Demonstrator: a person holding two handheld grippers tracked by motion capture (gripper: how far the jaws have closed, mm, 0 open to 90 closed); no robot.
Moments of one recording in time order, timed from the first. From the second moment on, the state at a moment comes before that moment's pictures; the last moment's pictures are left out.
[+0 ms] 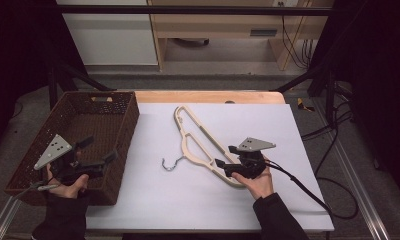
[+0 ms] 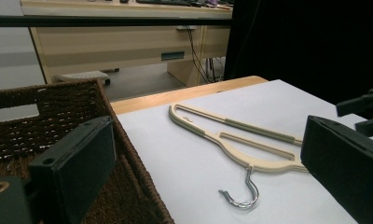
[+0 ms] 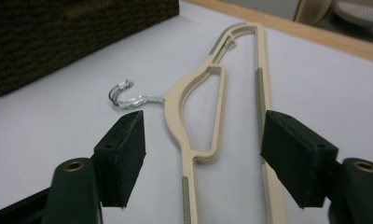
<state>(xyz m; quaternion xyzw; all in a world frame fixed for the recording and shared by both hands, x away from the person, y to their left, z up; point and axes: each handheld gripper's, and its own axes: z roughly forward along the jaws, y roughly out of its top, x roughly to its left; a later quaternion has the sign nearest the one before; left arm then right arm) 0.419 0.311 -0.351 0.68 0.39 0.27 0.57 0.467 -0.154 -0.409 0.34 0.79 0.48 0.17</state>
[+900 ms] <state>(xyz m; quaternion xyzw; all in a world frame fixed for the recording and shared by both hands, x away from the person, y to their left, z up) 0.419 0.305 -0.352 0.69 0.38 0.26 0.56 0.487 -0.126 -0.473 0.35 0.87 0.34 0.10</state>
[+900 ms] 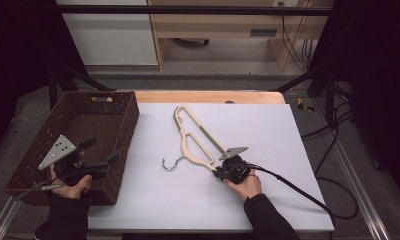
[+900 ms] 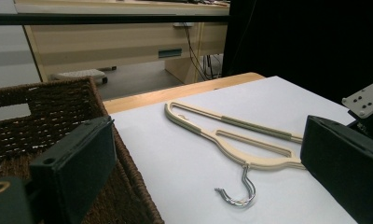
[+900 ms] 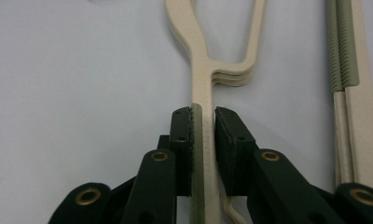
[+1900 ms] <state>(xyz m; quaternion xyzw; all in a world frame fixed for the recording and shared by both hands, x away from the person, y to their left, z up) 0.420 0.254 -0.359 0.72 0.35 0.25 0.54 0.485 -0.139 -0.452 0.36 0.84 0.39 0.09</state>
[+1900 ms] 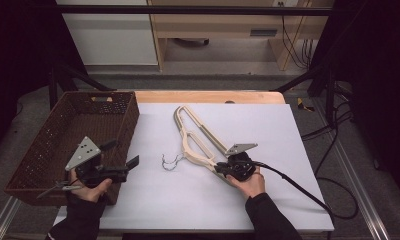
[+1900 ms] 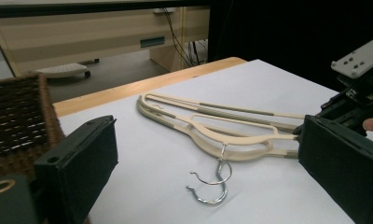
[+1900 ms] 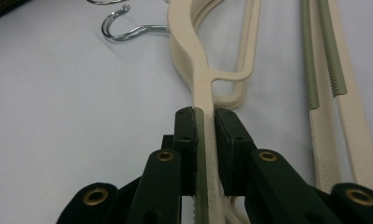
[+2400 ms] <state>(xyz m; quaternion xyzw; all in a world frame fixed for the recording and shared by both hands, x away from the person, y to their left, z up) 0.464 0.177 -0.376 0.79 0.34 0.18 0.48 0.484 -0.147 -0.444 0.36 0.83 0.42 0.08</state>
